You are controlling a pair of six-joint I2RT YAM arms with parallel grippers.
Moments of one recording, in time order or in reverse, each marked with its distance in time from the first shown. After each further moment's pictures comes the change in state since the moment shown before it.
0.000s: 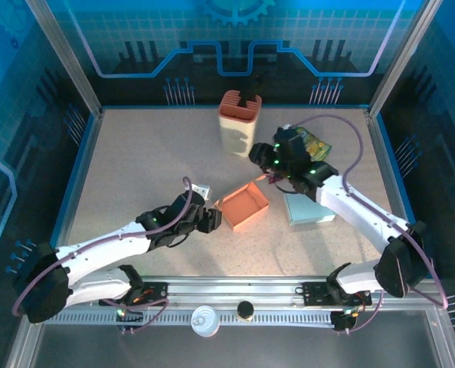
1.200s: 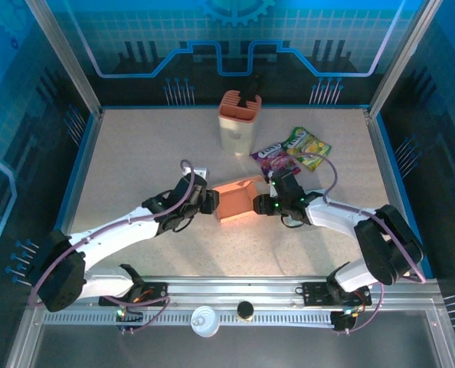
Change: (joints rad) left arm 0.128 0.136 0.135 0.026 -0.015 -0.031; right arm 0.024 0.129 -0.420 0.212 -0.097 -0.326
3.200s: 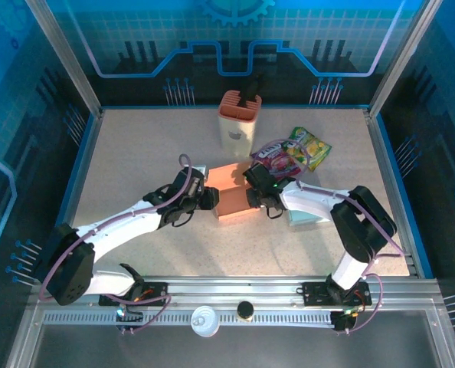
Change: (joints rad) left arm 0.058 0.053 -0.003 0.026 0.134 -0.027; right arm 0.133 0.188 0.290 -0.253 0.339 -0.067
